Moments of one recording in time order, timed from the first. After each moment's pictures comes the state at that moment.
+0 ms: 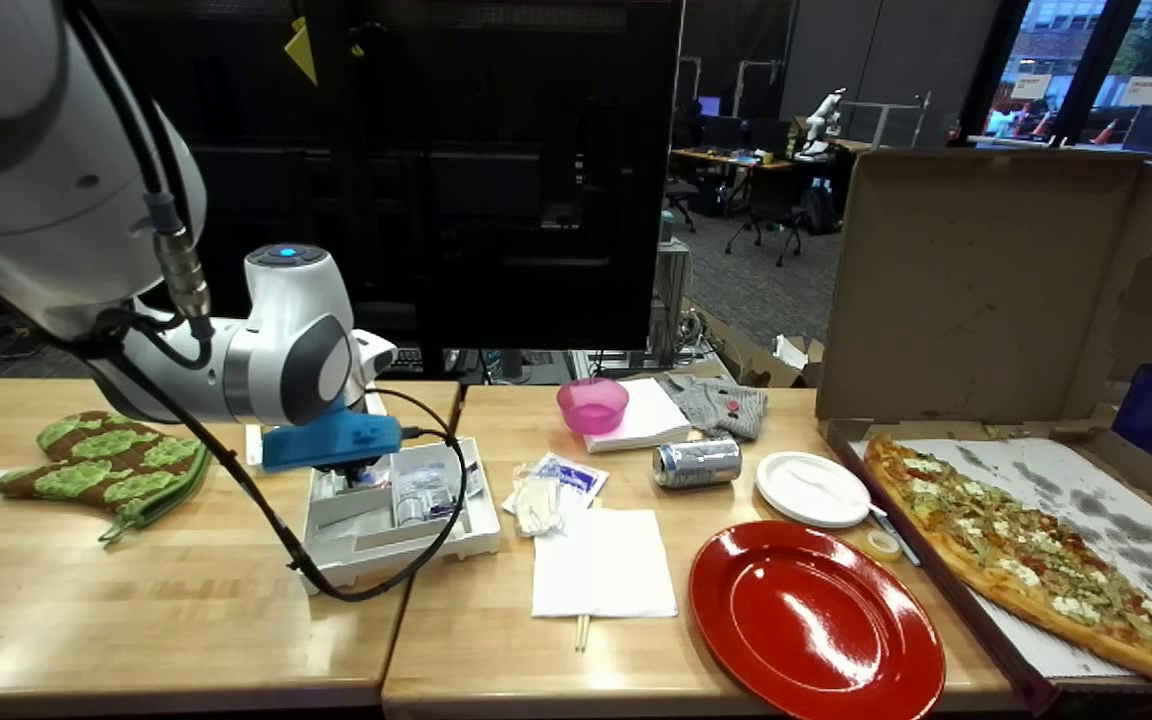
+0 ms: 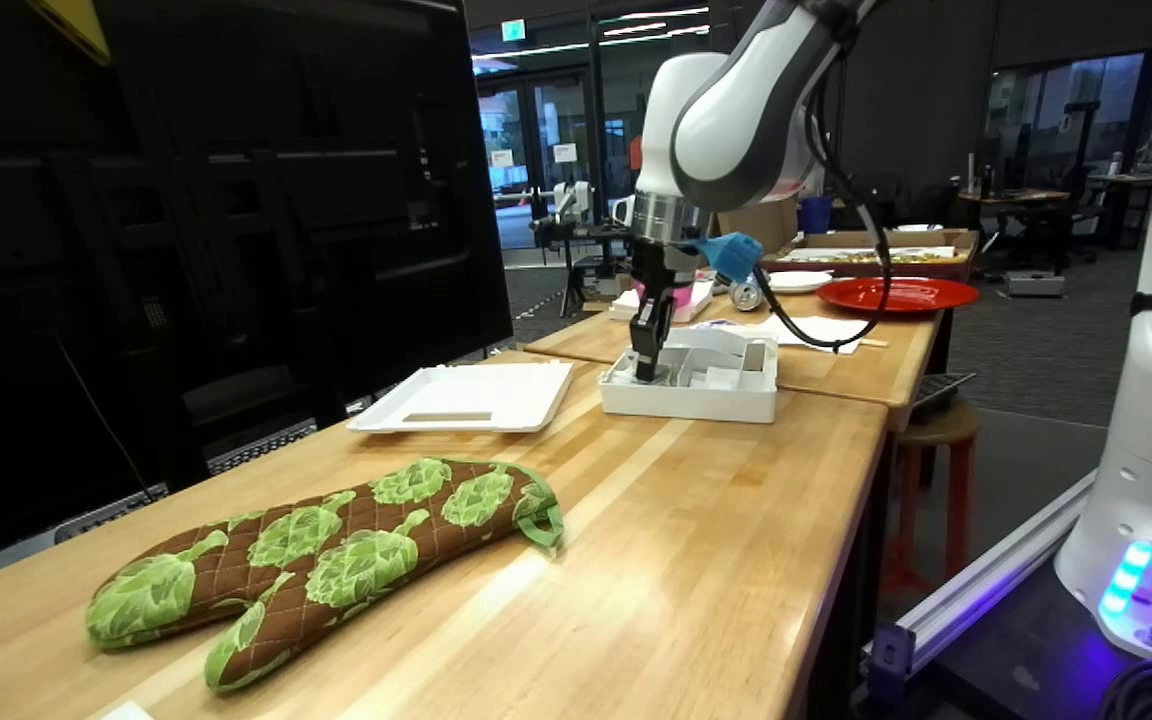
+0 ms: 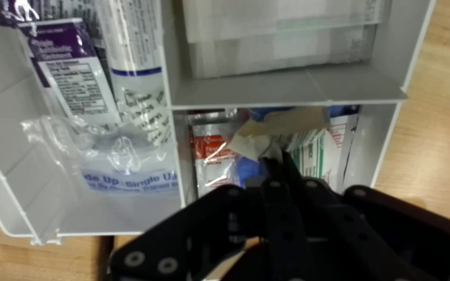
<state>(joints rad) 0.30 -0.12 0.17 -2.62 0.10 2.72 -0.26</state>
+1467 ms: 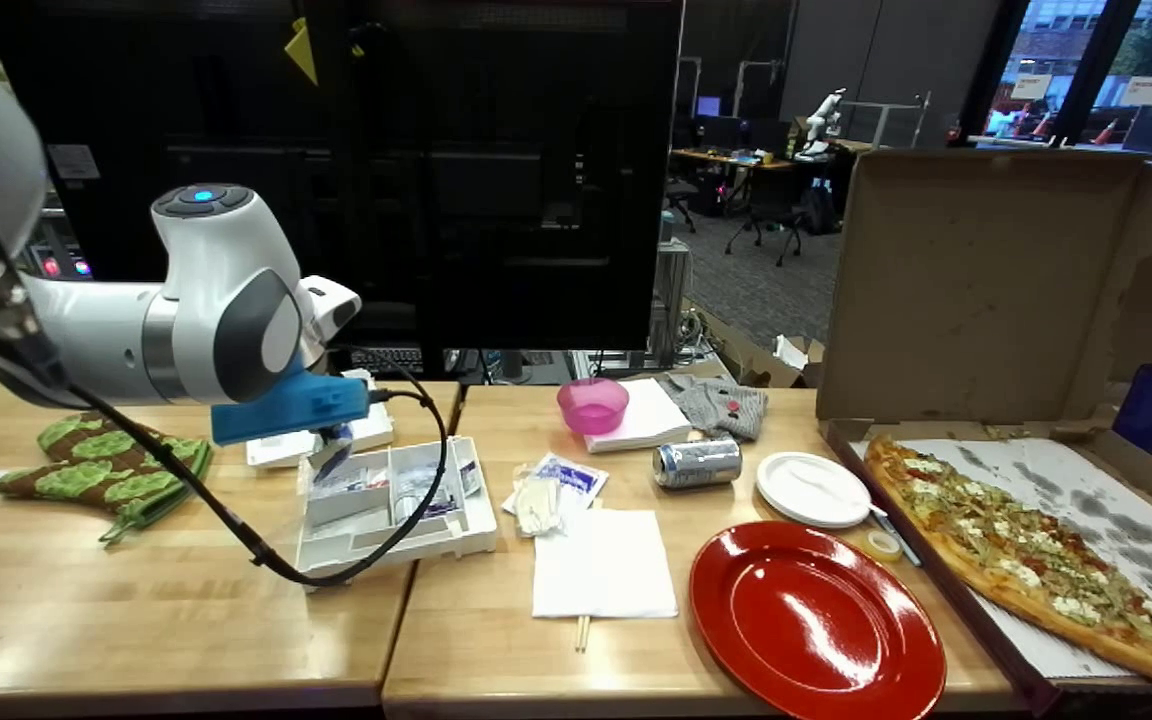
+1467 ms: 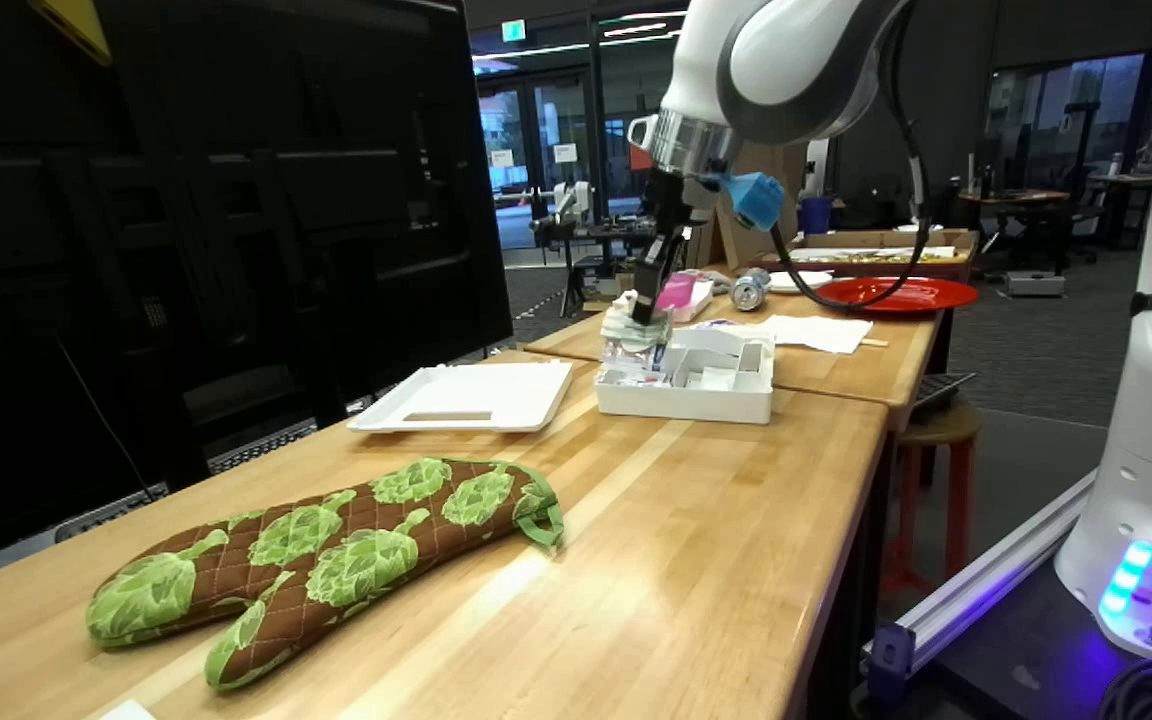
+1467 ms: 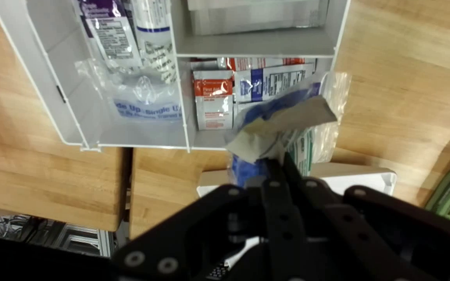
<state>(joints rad) 0.32 -0.39 0.20 -2.71 0.10 2.72 -0.23</state>
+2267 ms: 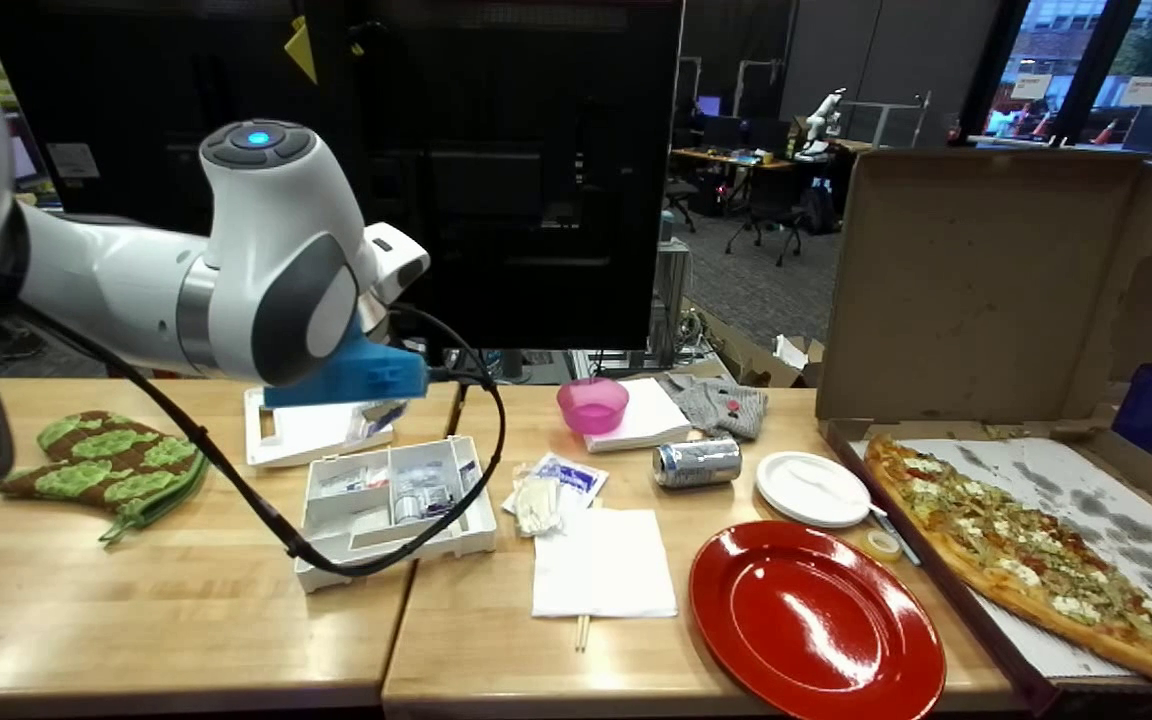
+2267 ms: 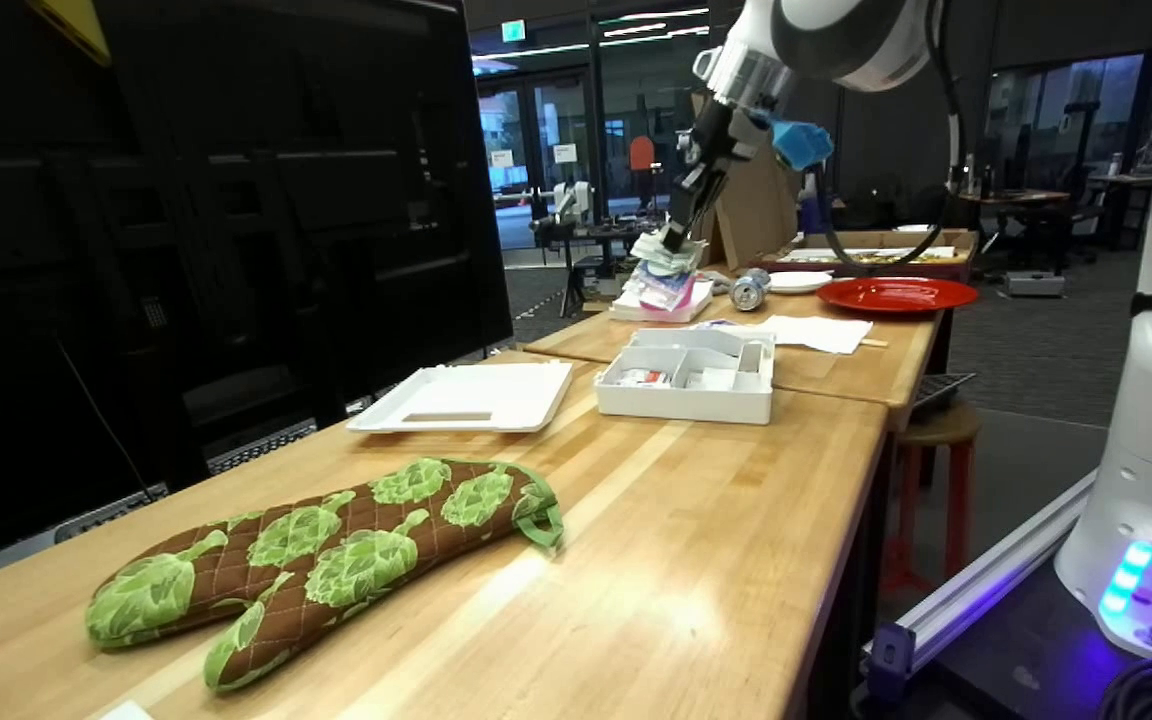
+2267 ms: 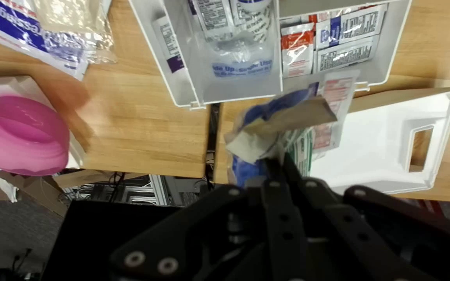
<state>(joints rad) 0.32 -0.59 -0.01 -2.76 0.10 2.73 -0.26</state>
